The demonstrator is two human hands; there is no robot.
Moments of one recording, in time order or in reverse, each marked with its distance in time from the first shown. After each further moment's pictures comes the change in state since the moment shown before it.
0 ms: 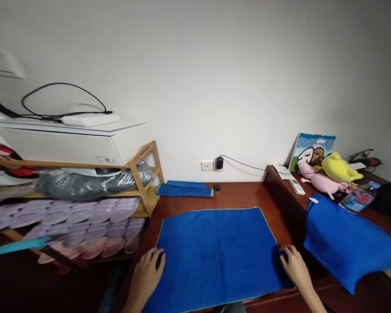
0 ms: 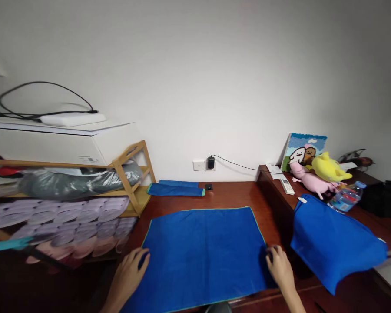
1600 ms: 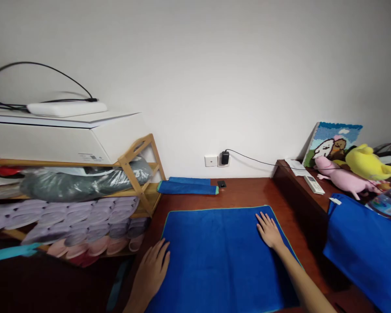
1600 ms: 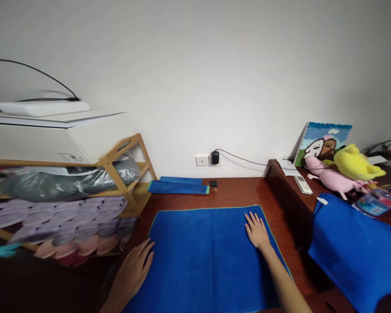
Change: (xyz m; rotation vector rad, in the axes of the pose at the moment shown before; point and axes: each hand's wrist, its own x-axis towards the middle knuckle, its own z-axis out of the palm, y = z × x) left_hand 0.025 -0.038 0.037 0.234 0.019 0.306; right_hand 0.125 -0.066 0.108 -0.296 -0.262 -0.208
